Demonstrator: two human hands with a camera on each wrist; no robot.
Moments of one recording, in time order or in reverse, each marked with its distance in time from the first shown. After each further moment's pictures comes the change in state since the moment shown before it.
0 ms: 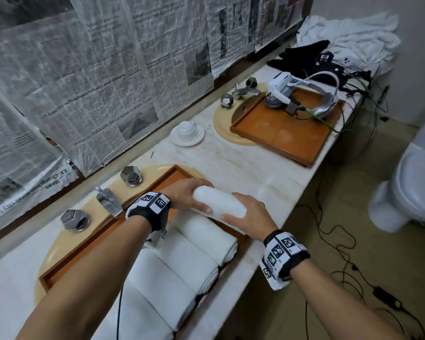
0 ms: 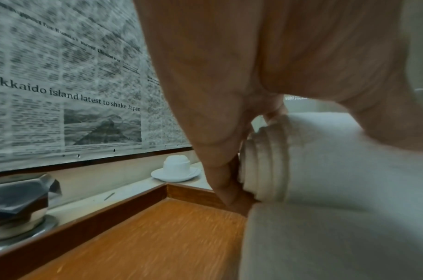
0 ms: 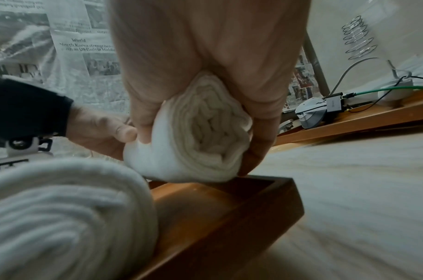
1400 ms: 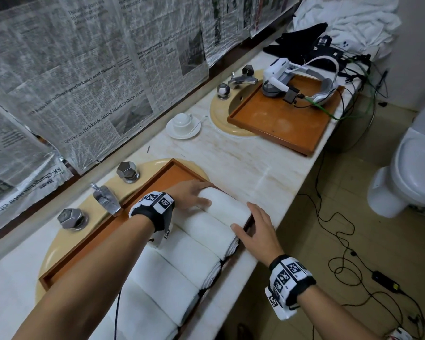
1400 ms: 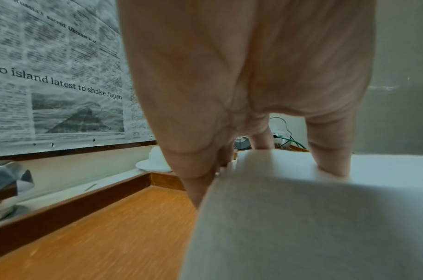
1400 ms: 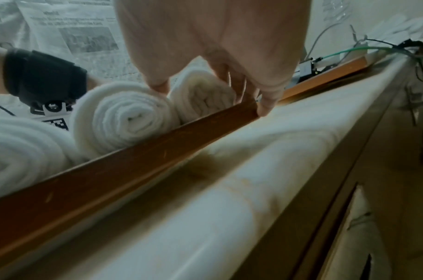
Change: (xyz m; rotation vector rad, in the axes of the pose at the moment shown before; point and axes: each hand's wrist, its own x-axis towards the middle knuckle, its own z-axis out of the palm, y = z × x) left_hand -0.005 0.017 0.010 0.136 -0.096 -0.095; right_hand -0.048 0.039 0.039 0.116 0.148 0.030
